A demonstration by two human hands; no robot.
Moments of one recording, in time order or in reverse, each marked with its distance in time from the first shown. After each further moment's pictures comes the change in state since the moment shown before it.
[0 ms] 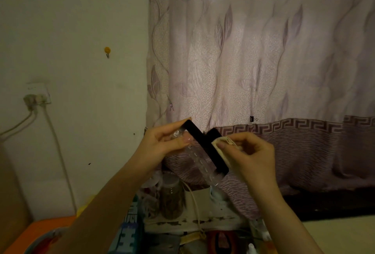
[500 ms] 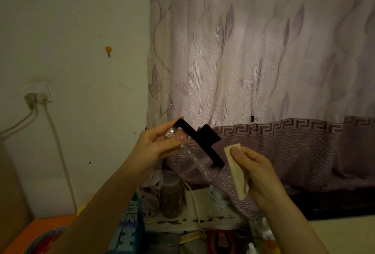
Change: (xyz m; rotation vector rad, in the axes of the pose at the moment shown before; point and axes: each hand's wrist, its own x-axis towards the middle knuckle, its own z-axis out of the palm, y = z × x) left_hand -0.002 -0.011 -0.014 -0.046 0.046 -0.065; right_hand -0.009 0.007 -0.013 0.334 -0.105 0.566
